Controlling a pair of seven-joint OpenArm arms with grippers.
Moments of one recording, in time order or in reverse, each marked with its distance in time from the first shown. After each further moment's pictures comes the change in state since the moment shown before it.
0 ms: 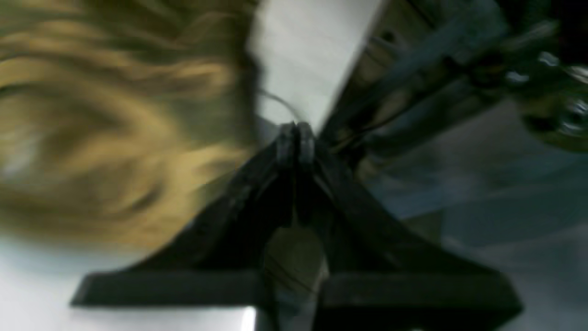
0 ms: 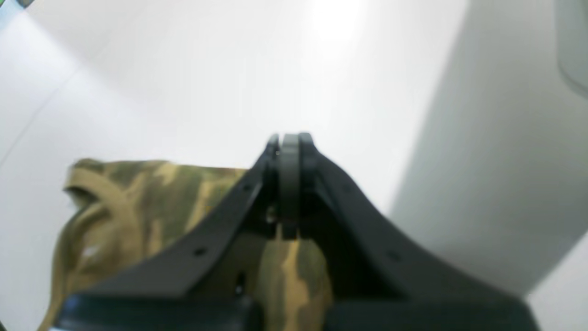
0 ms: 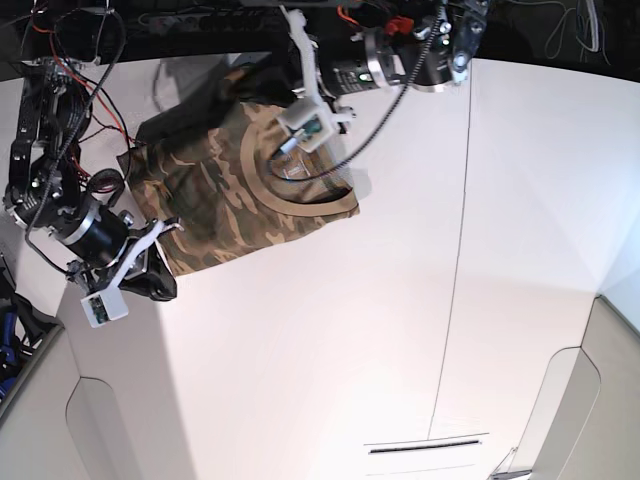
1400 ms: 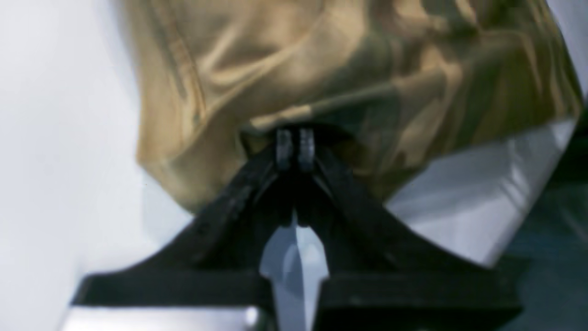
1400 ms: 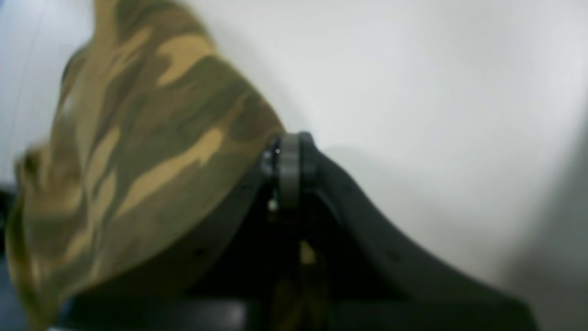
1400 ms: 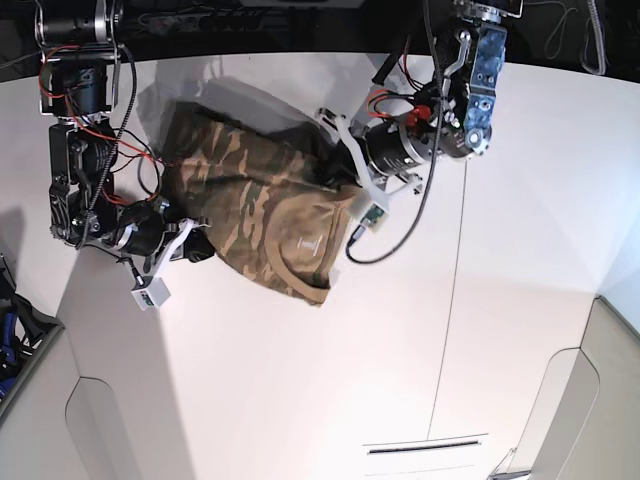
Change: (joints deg) left arm -16.2 -0.2 -13.9 -21.9 10.2 6.5 -4.7; right arm 9.5 -0.8 -6.5 -28.3 5.9 1.6 -5.6
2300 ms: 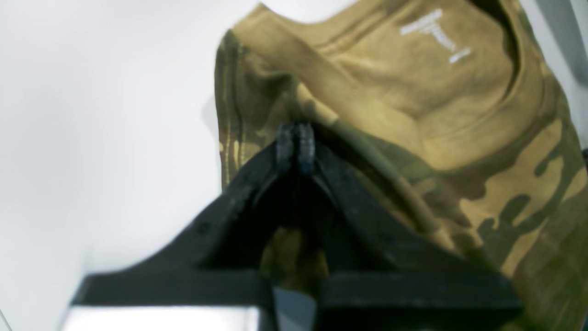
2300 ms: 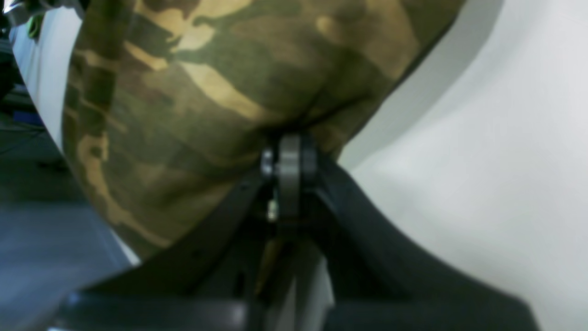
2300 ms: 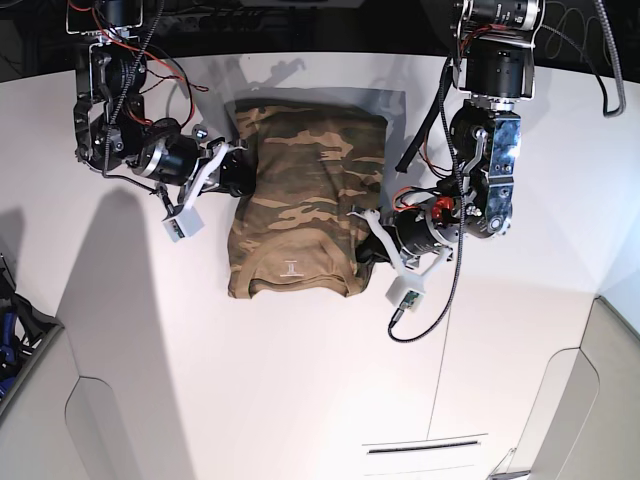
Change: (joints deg) left arm -16.3 -1.4 -4.0 -15.5 -0.1 1.1 -0.3; right arm -17.6 -5.3 0.3 17.2 4.3 -0.2 -2.1
